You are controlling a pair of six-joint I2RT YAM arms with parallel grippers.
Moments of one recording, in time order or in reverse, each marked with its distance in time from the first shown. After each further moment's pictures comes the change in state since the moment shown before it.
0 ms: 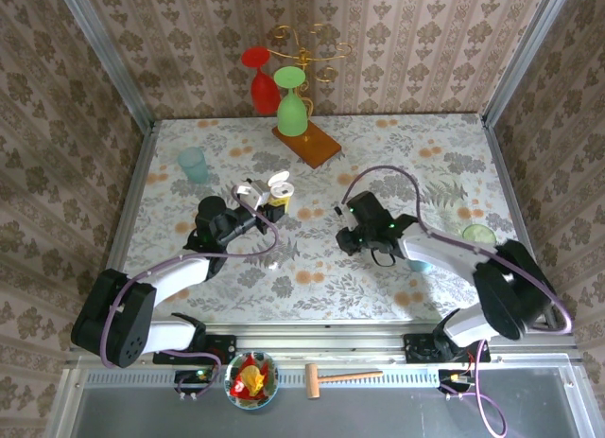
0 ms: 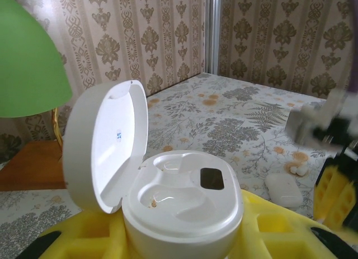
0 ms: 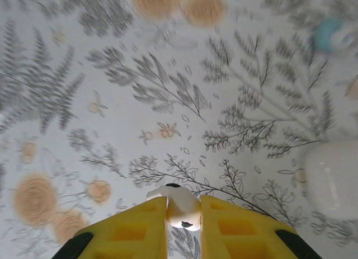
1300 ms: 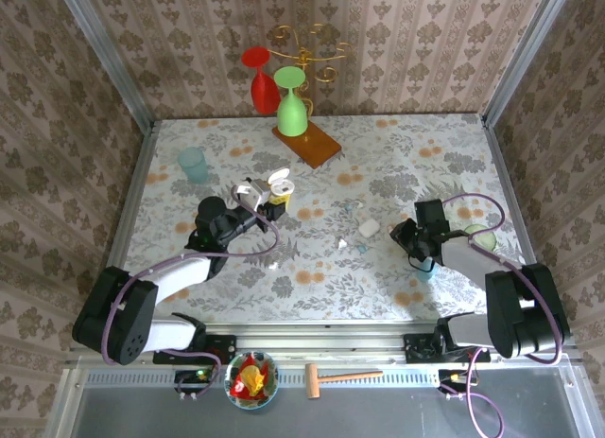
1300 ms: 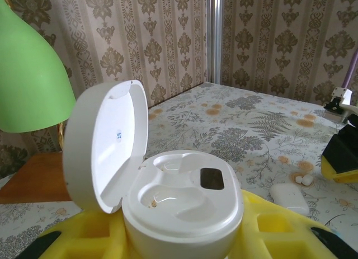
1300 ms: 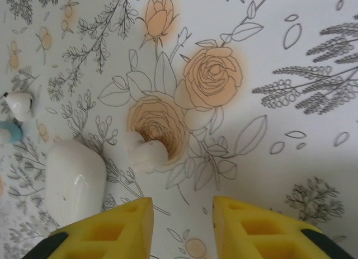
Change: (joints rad) left arm -0.008 0.017 0.000 0.062 -0.008 -0.001; right arm -0.497 -0.164 -0.296 0.131 -0.070 0.700
